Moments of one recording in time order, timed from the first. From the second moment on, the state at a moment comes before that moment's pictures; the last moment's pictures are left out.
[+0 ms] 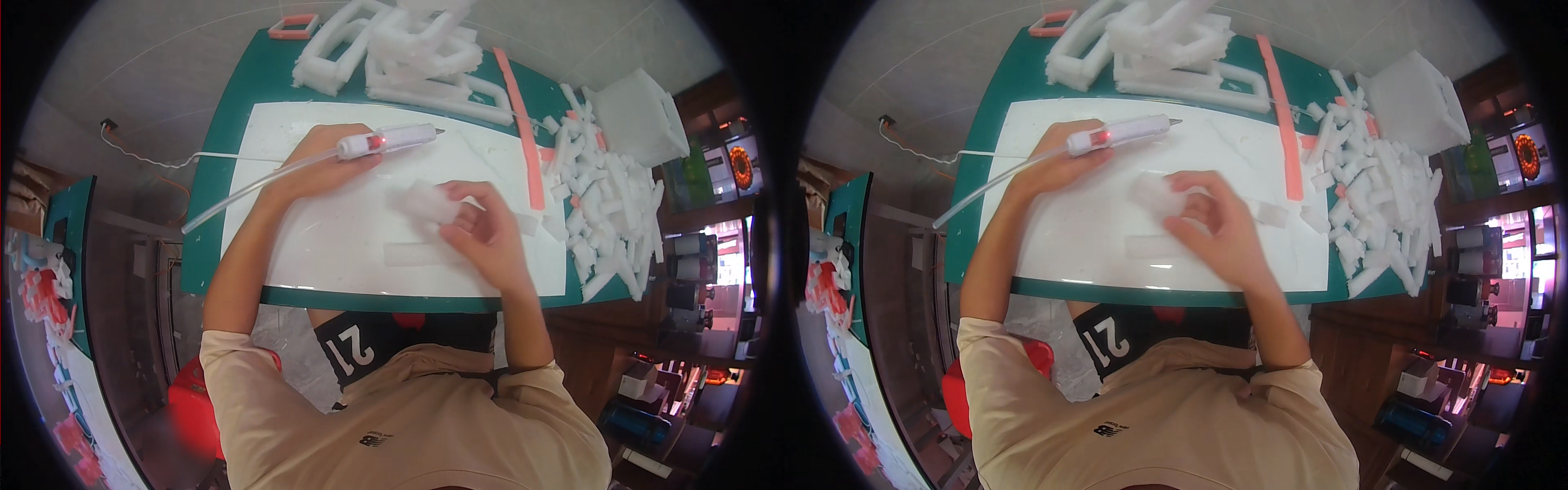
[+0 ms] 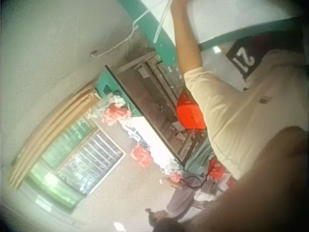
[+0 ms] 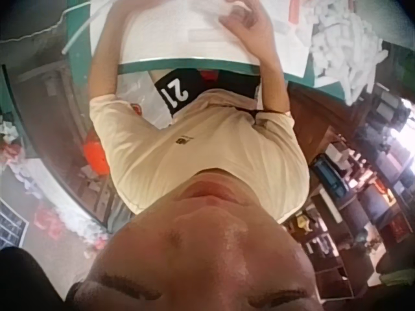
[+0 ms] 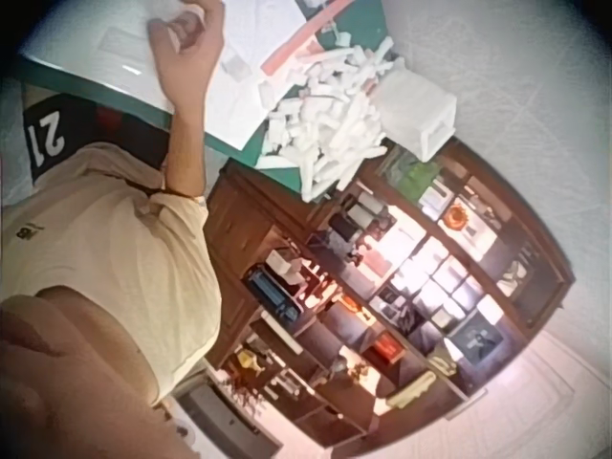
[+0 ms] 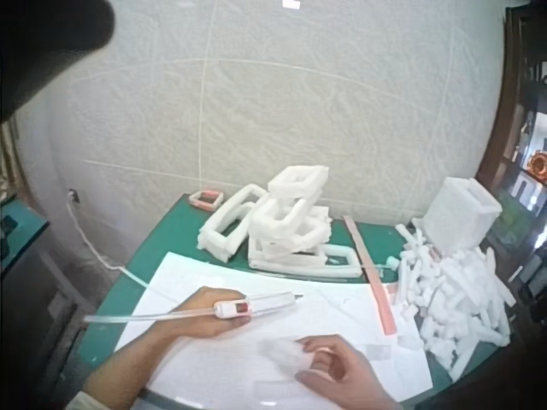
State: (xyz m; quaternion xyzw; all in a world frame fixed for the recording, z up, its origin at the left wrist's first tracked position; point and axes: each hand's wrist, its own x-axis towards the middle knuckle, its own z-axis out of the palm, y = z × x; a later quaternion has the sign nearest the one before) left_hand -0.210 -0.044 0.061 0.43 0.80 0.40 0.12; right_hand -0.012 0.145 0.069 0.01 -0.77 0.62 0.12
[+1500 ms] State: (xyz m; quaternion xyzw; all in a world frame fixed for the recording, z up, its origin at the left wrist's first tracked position) left_hand -0.200 -0.054 0.043 0.37 0.62 0.59 0.36; right_hand 0.000 0.186 0.059 -0.11 -0.52 0.84 0.09
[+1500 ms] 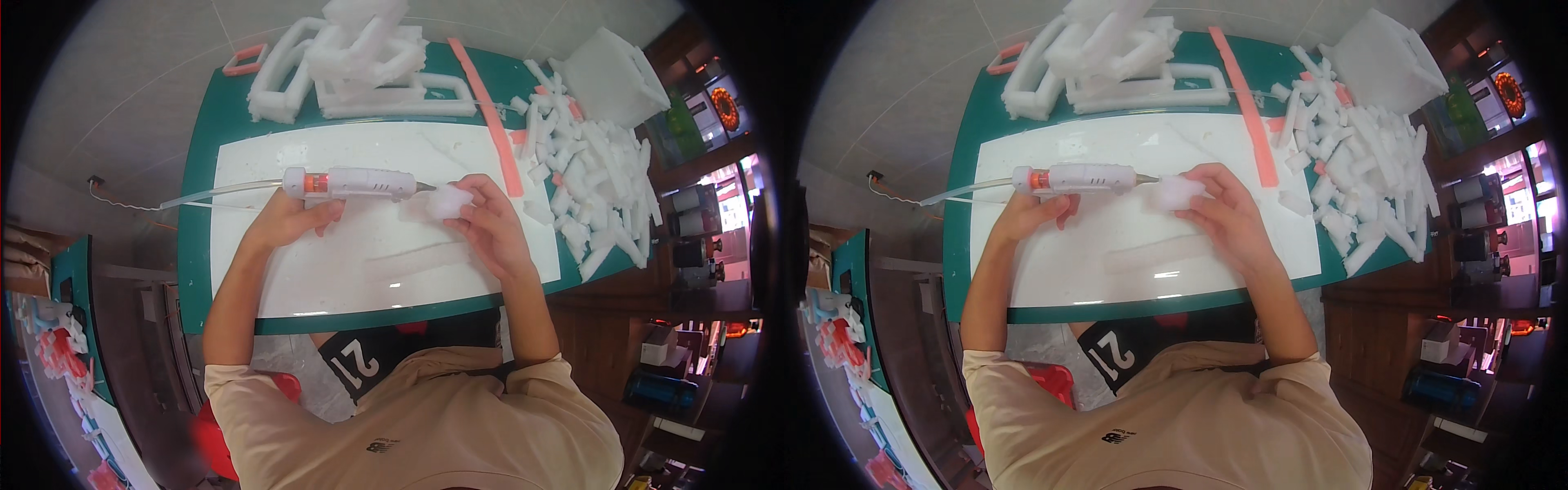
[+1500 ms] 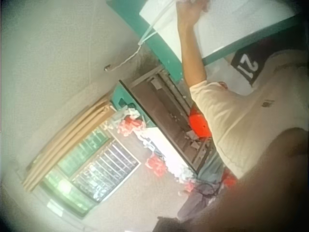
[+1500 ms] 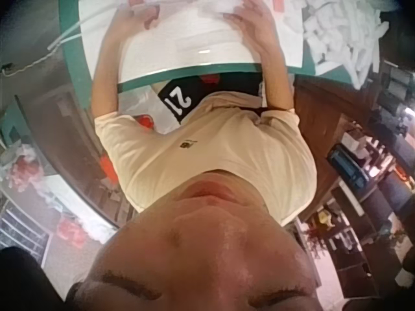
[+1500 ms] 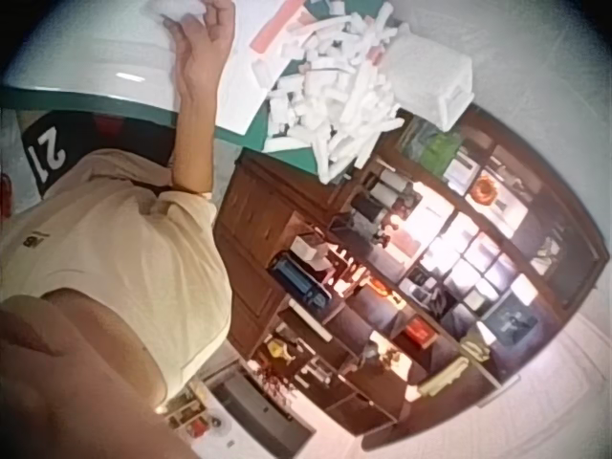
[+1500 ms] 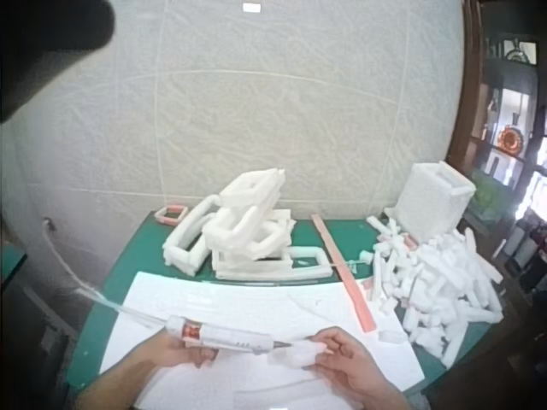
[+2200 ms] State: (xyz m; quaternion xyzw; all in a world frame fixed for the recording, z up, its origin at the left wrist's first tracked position) left_hand -0.202 -0.057 0.040 0.36 0.65 0.56 0.38; right_hand 0.001 0.191 0.060 -0.11 -0.53 0.83 0.12
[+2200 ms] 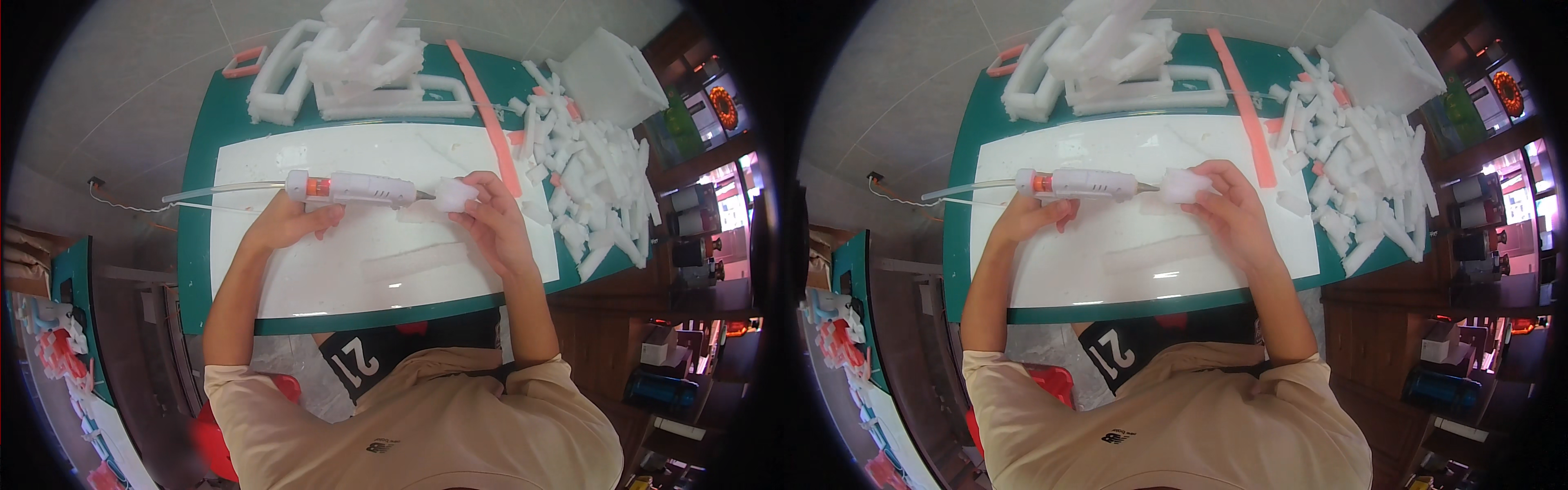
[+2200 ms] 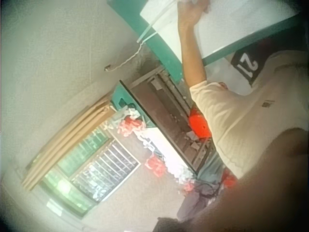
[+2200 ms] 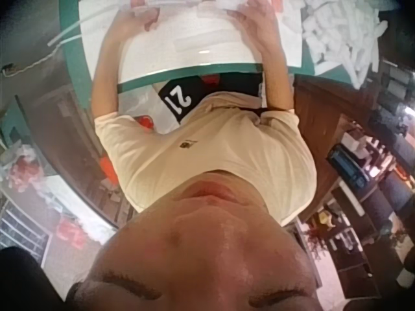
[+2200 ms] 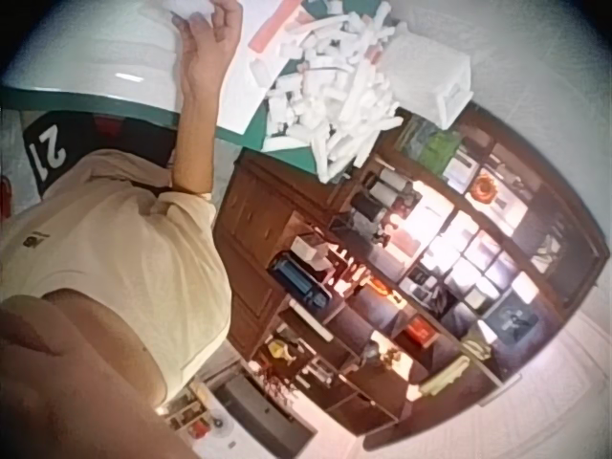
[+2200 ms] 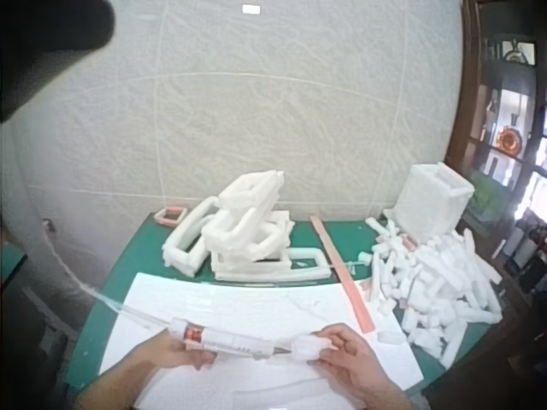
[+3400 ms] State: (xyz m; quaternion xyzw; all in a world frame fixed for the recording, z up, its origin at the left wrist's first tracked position) left_hand -0.203 -0.055 0.045 0.36 0.68 0.53 0.36; right_hand -0.003 0.188 0.057 -0.12 -0.54 0.82 0.11
